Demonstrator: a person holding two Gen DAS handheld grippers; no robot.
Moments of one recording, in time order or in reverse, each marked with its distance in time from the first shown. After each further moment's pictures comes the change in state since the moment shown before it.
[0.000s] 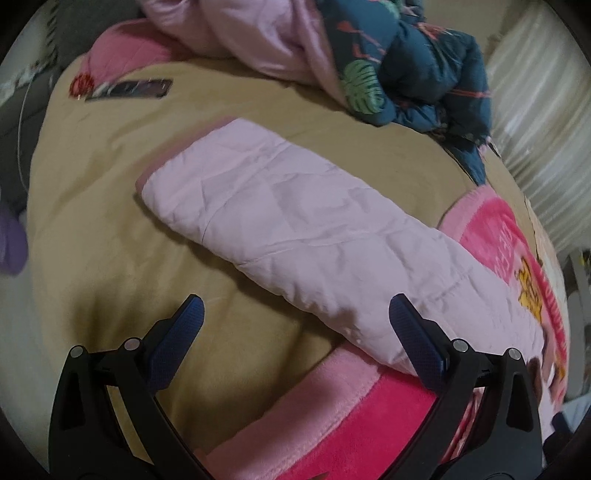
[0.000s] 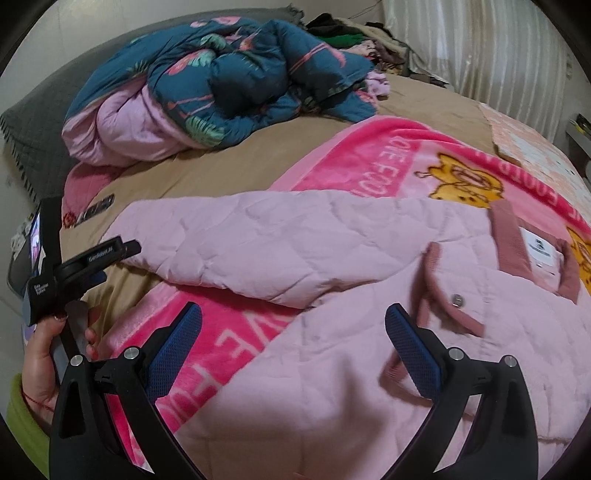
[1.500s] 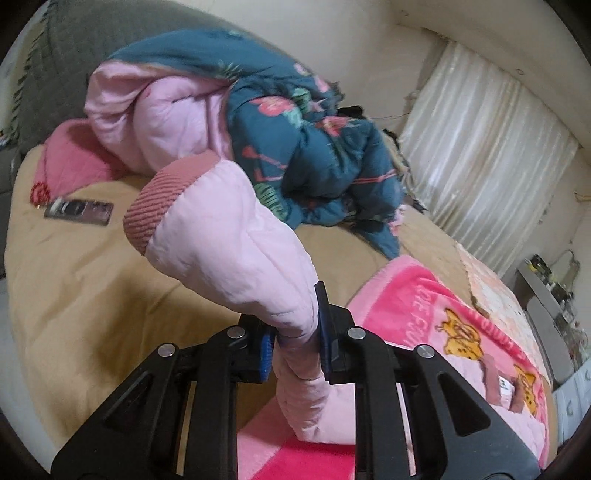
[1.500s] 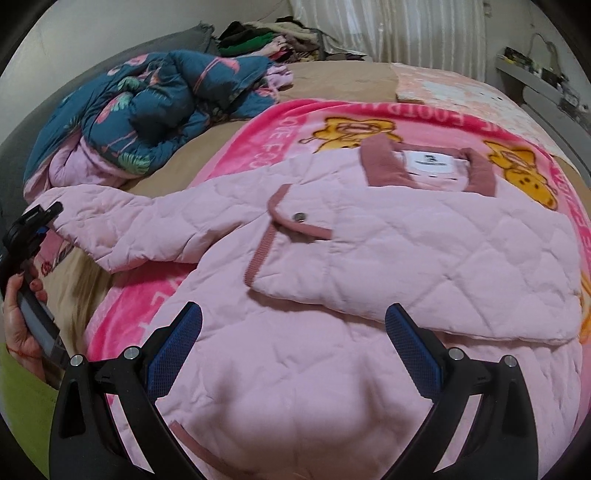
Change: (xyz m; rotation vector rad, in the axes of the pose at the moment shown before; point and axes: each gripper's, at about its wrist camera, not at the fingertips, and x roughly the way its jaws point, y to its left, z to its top) left arm -0.104 -0.054 0.027 0.159 -0.375 -0.266; right arm -0.099 -0.112 -0.087 0.307 -0.035 -0.130
